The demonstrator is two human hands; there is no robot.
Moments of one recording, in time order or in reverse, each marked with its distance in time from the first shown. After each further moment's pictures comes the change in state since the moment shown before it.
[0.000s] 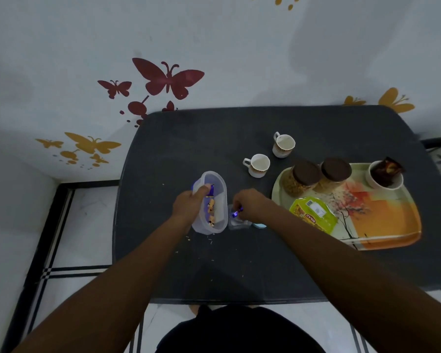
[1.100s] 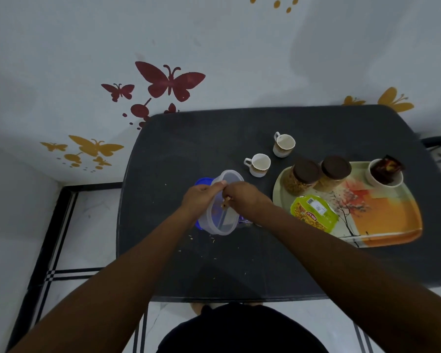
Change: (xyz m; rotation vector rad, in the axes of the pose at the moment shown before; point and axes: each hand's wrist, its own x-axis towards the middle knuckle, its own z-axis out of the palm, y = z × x) left_hand -0.020 0.027 0.008 0.016 -0.159 0.116; right_hand -0.001 -0.021 0.000 0.093 0.250 -0.136
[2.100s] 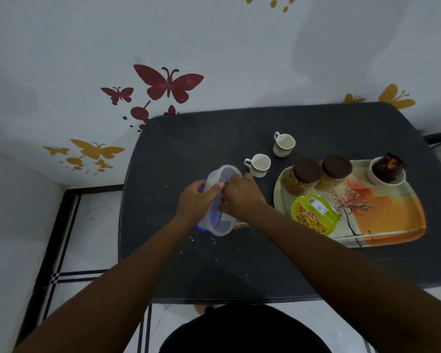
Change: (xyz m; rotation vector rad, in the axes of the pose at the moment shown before) left_hand -0.006 -0.004 -0.005 0.108 0.170 0.206; right_hand 0.006 -0.013 0.005 -0.440 0.243 -0.088
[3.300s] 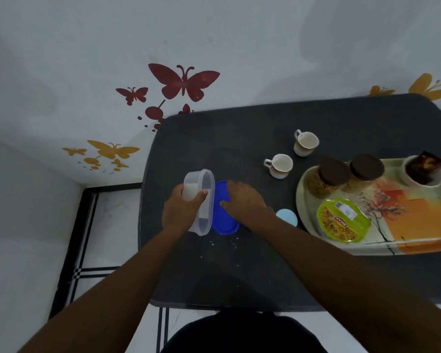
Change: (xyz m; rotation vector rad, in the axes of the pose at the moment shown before) left_hand 0.024 -0.057 -0.066 0.274 0.200 -0.091; right_hand 0.045 -0.038 0.032 0.464 -0.289 0.344
